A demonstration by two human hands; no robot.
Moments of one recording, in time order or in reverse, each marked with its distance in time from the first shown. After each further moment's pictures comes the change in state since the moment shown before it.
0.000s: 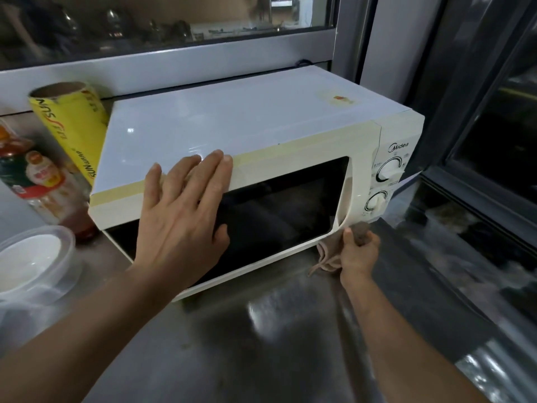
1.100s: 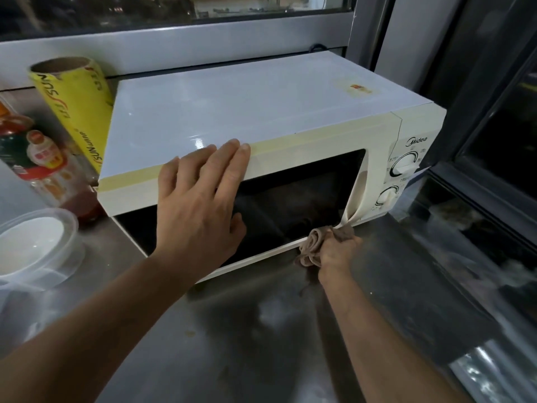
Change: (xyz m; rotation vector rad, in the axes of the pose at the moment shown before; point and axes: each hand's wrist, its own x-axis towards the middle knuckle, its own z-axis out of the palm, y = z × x) left_hand 0.003 0.003 0.006 -0.049 0.039 -0.037; right_hand -0.034 0.010 0.036 0.084 -0.050 0.083
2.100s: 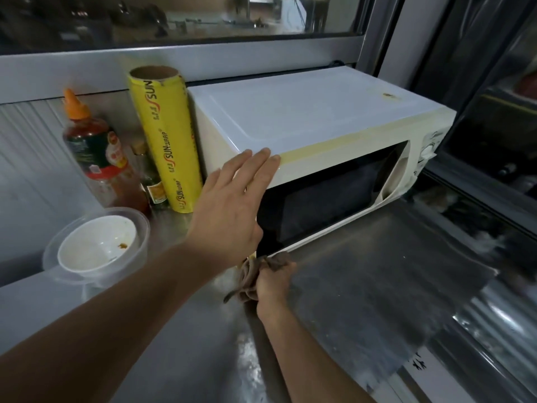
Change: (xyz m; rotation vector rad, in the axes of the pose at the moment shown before) left_hand -0.058 -0.127 -0.018 -0.348 -0.060 0.228; right_hand -0.247 0.061 0.099 -0.040 -0.112 0.193
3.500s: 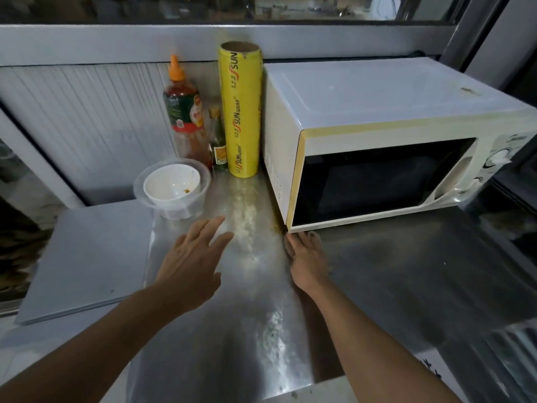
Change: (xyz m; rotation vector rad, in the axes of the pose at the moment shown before) left_hand -0.168 0.014 -0.015 0.036 -0.455 -0.450; right_hand 0.036 0.032 -0.056 -1.457 -0.525 -0.895
